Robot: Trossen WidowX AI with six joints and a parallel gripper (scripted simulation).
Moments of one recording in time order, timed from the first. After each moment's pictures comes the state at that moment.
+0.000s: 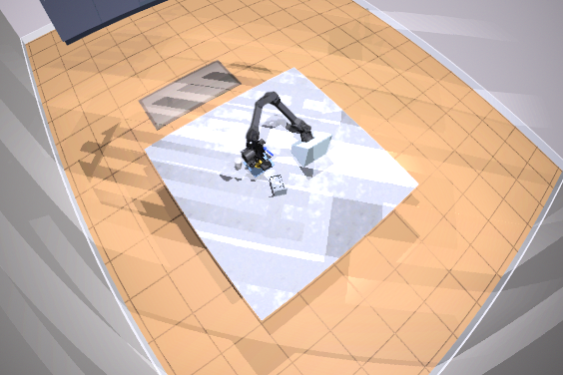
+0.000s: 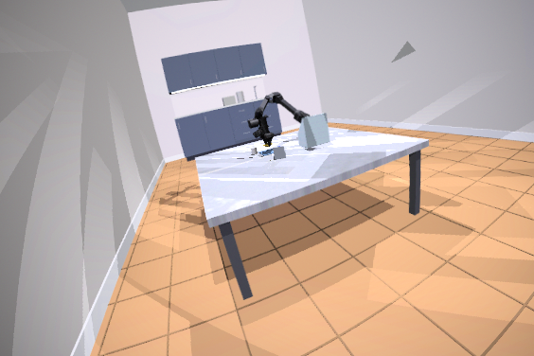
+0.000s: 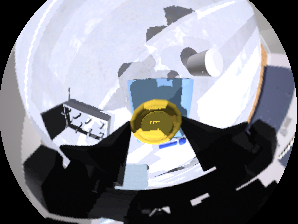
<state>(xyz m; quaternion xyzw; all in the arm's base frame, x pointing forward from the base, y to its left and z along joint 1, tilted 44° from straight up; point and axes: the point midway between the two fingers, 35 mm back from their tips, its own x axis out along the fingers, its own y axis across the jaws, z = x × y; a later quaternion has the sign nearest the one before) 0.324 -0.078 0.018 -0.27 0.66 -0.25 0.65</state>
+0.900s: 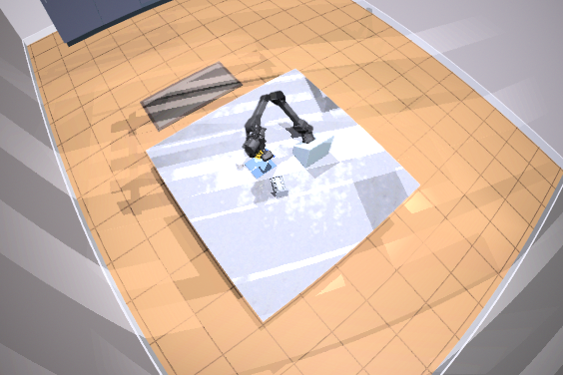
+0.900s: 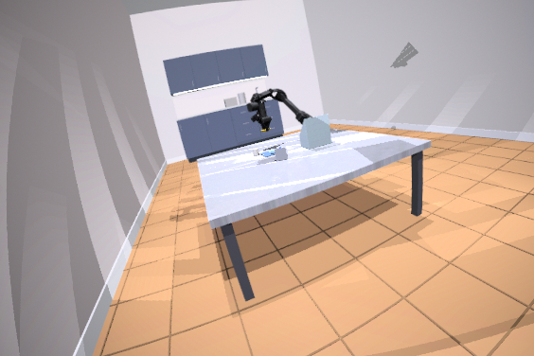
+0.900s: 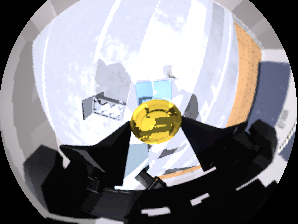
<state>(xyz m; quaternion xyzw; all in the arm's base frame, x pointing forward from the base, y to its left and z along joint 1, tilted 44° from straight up) 0.329 0.010 0.106 -0.26 0.65 -0.26 0.66</state>
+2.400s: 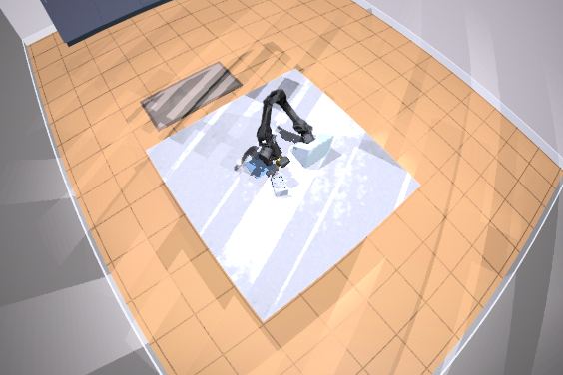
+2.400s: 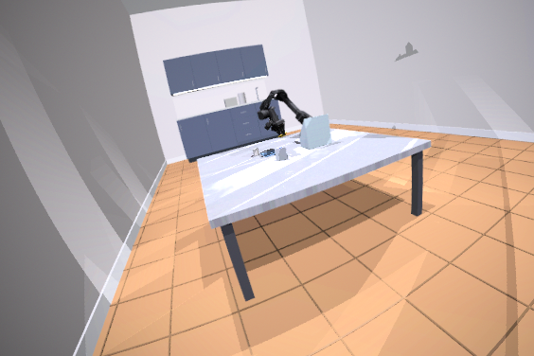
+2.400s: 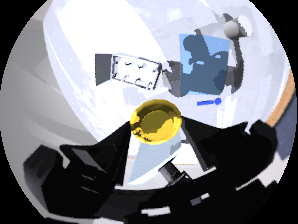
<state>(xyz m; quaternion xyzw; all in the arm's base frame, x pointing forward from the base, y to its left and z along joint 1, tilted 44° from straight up) 0.248 0.033 0.011 -0.12 0.75 -0.20 0.62</state>
